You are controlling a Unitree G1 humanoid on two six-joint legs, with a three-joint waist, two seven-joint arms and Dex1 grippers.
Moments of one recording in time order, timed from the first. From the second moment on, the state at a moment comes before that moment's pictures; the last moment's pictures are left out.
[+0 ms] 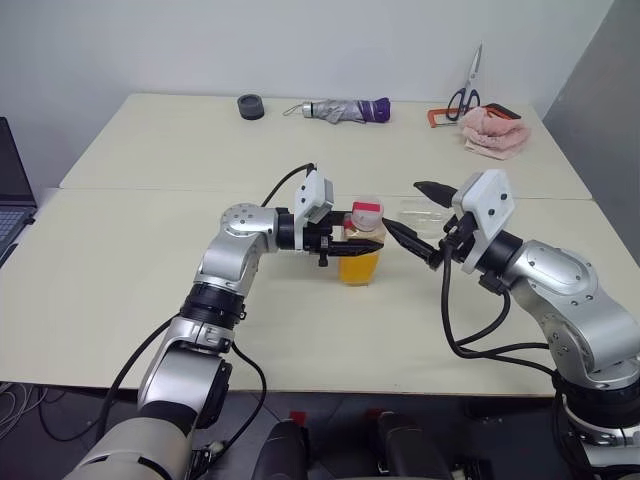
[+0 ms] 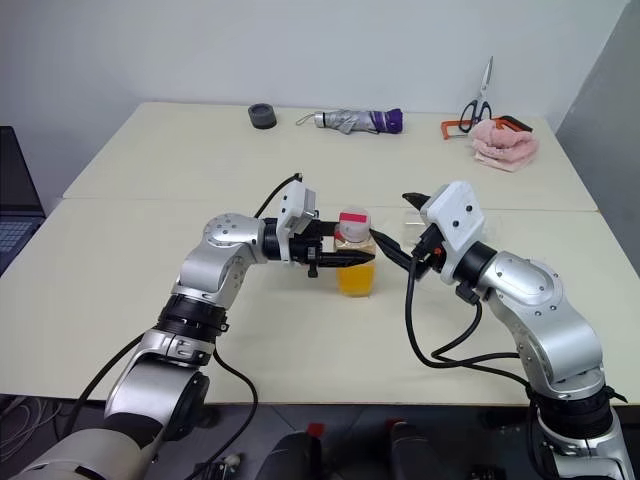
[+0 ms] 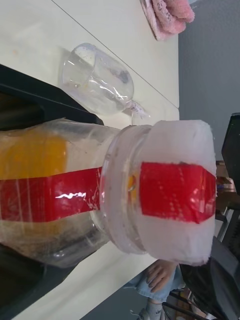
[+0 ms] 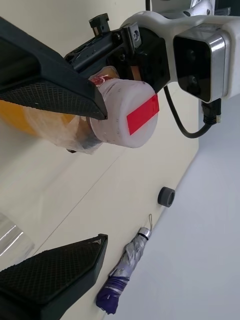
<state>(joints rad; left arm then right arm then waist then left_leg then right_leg) -0.83 0.33 -0.14 0.40 -0.29 0.17 -1.30 -0.42 -0.54 0.02 -0.58 0.38 0.65 0.51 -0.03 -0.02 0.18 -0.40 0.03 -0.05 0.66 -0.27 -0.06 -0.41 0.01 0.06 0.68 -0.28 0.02</state>
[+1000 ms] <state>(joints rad) -0.83 0.33 -0.14 0.40 -0.29 0.17 -1.30 -0.41 -0.56 0.01 -0.56 0.37 0.63 0.52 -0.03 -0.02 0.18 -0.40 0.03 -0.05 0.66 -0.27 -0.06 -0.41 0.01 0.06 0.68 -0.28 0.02</state>
